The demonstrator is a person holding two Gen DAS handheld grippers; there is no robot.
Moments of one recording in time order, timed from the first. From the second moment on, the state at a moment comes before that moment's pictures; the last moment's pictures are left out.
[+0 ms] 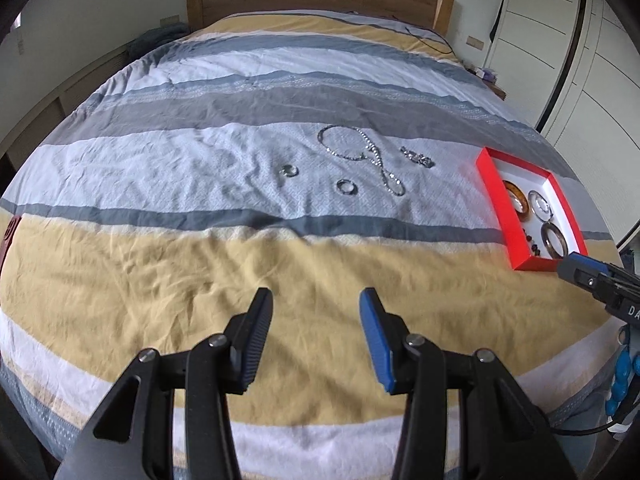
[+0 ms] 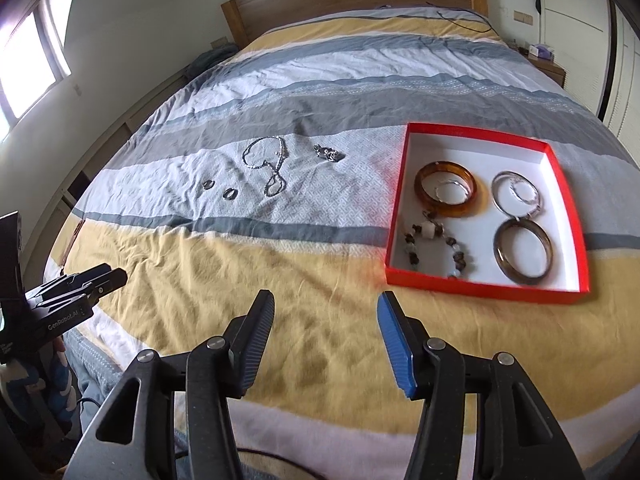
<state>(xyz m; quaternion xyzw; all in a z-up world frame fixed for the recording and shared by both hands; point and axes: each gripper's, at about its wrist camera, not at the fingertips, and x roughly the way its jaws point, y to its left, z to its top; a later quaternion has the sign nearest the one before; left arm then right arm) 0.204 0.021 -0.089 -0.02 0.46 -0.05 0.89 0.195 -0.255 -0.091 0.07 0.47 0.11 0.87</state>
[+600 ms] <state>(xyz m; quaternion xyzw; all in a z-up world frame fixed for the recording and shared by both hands) 0.351 -0.006 -0.151 -0.02 0.49 -0.12 0.87 0.357 -0.236 -0.117 0.05 0.48 0.16 0.86</state>
